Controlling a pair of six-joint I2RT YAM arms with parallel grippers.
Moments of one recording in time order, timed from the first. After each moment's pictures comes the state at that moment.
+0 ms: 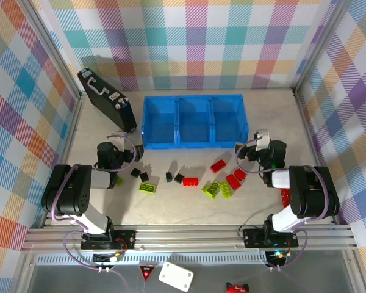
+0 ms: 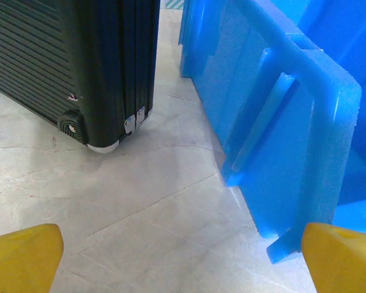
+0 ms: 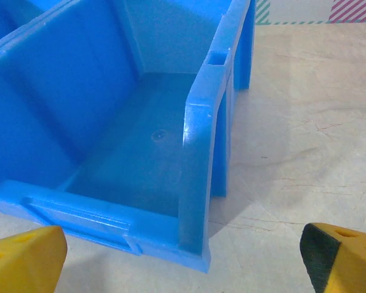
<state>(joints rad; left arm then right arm) -0.02 1.58 0.40 0.78 0.23 -0.05 -0.03 1.53 0.38 0.77 -0.37 -0.01</state>
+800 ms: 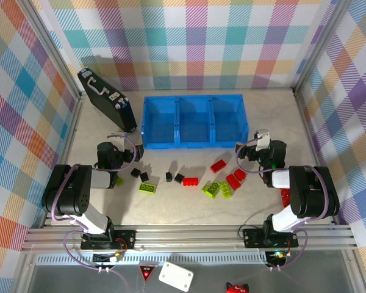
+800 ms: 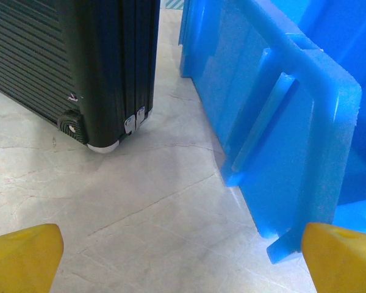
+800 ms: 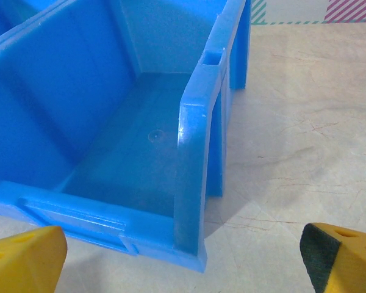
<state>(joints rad) -0.02 1.58 0.40 0.78 0.23 -0.05 -0.03 1.53 0.38 0.77 -0.36 -0.01</state>
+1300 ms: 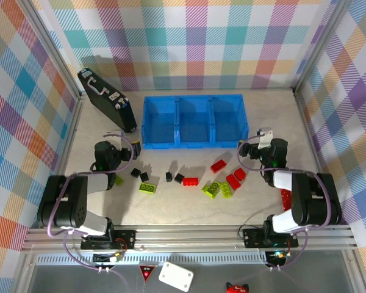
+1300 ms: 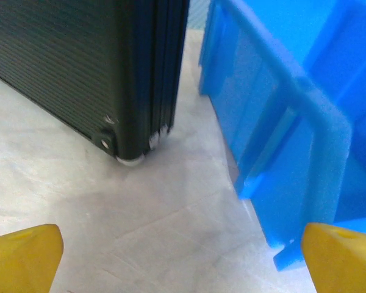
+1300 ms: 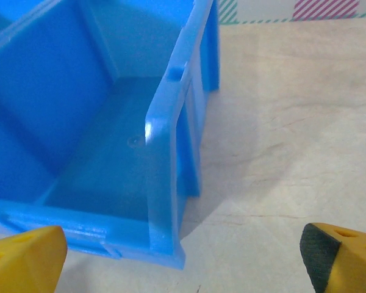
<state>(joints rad) -0.02 1.42 0.40 0.66 0.14 -0.06 -0.03 1.43 0.41 0.62 -0.28 0.02</state>
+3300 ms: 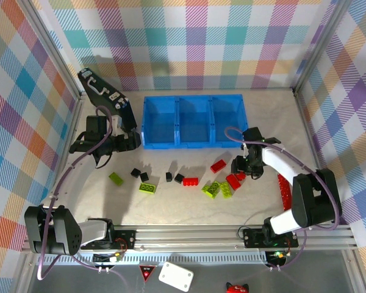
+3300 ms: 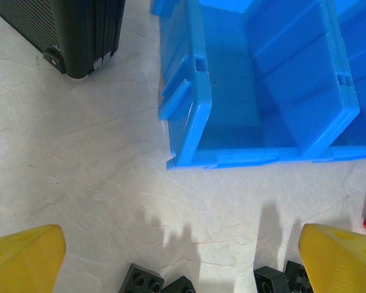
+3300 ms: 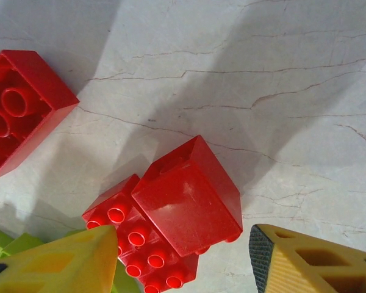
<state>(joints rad) -0.06 1.22 0.97 -0.58 0.27 -0.21 0.27 1.47 0.89 -0.83 -0.11 0.33</state>
